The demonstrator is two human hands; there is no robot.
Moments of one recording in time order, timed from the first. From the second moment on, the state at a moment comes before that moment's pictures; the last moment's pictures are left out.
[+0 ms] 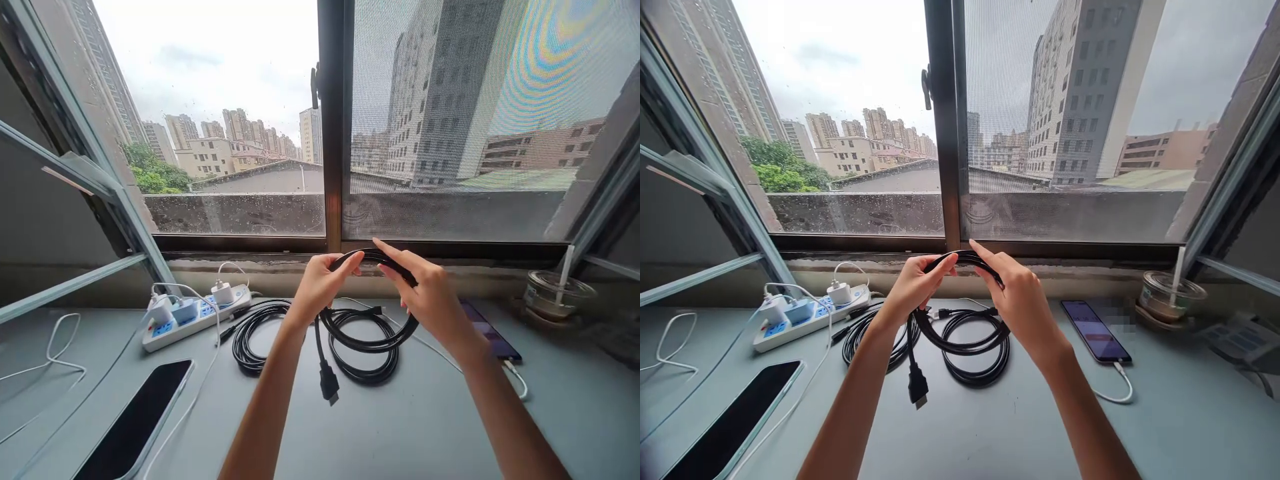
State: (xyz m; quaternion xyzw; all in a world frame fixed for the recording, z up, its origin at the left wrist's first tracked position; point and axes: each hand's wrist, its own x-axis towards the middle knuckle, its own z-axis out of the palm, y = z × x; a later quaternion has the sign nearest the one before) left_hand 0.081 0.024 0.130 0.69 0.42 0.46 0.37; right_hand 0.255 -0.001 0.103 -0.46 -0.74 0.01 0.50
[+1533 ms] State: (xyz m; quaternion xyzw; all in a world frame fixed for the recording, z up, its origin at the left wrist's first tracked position) left_hand 0.050 0.069 0.084 0.65 0.73 0.03 0.19; right_hand 0.254 0.066 0.021 -0.71 -0.66 0.23 0.05
